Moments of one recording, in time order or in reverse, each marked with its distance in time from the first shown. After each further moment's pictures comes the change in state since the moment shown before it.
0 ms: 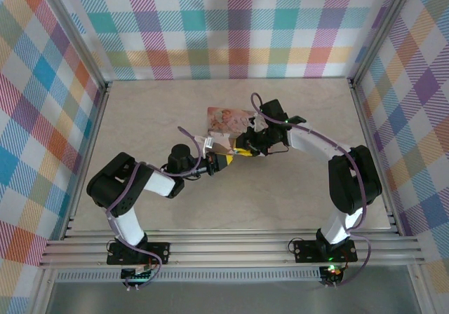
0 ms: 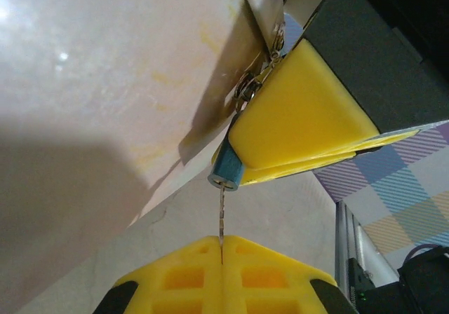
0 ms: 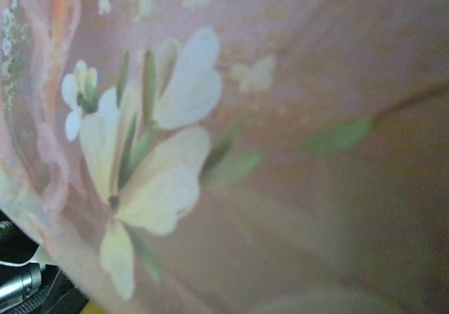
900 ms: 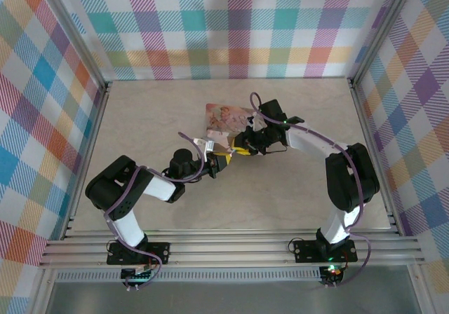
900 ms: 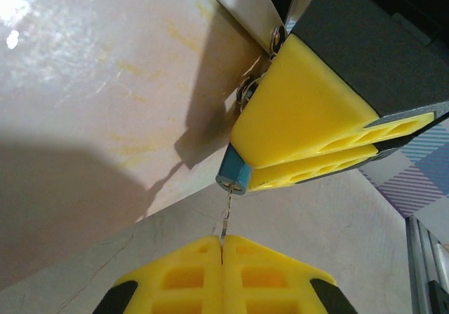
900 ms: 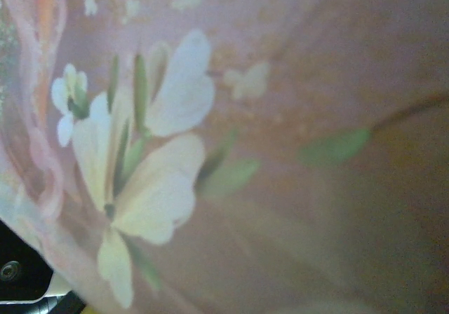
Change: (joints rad) left arm -0.055 -0.028 -0.042 0.006 -0.216 0.154; right arm 0.000 0.027 -0.002 0.059 -0.027 0.023
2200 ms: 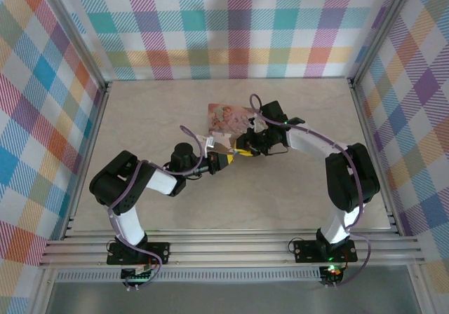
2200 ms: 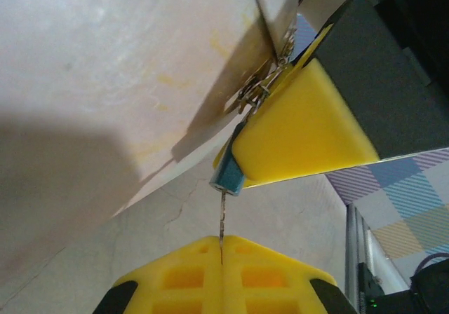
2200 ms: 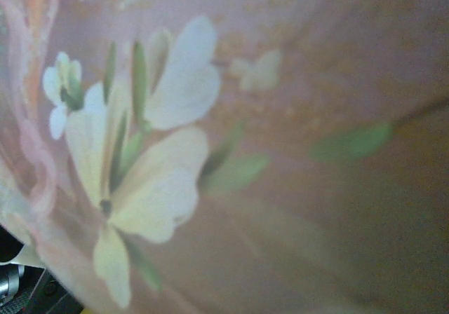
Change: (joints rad) left arm 0.041 0.057 0.074 -0.057 0.164 -0.114; right arm -0.006 0.000 -0.018 -0.014 0.029 -0.071
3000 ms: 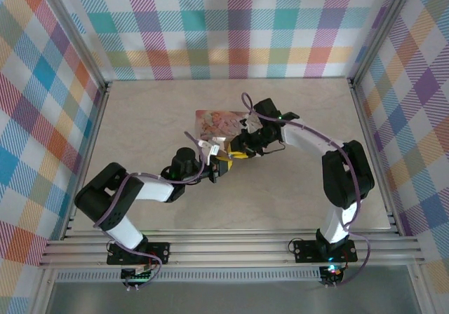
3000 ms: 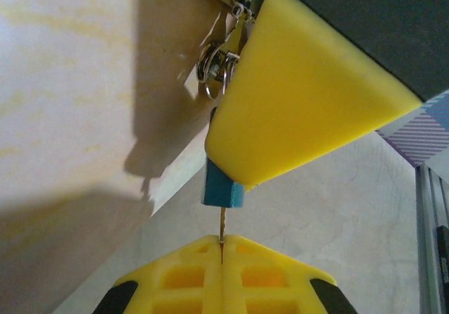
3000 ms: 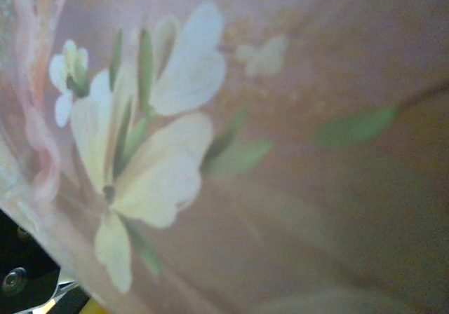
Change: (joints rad) left arm -0.054 -0.183 -0.056 -0.214 -0.137 0.258; right arm 0.035 0.046 0.110 -0.169 -0.096 -0.107
